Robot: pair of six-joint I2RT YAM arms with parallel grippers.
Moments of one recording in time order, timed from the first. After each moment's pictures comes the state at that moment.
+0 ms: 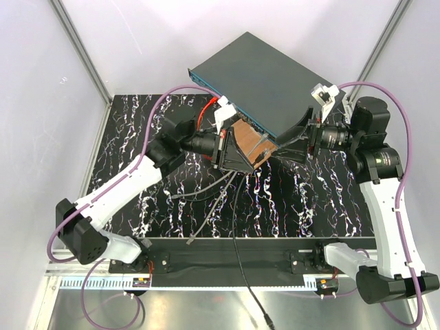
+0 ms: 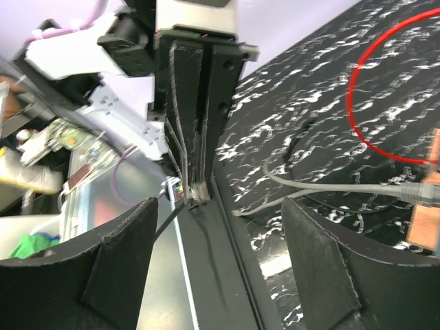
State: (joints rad) left arm -0.71 1.38 1.28 0.06 1.10 -0.69; right arm 0.13 1.07 1.42 -0.59 -1.19 0.24
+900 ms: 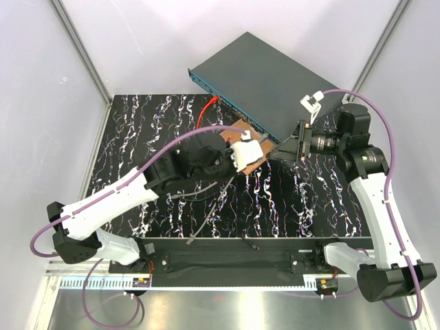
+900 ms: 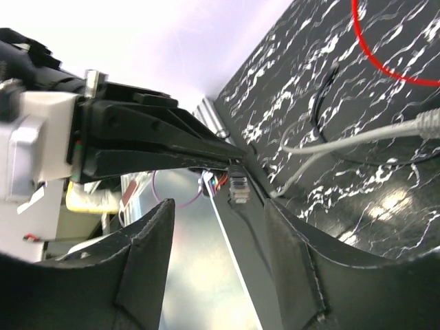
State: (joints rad) left arm -1.08 1.35 1.55 -0.75 -0.01 0.24; right arm 0.15 1.08 1.29 -0.58 -1.12 0.44
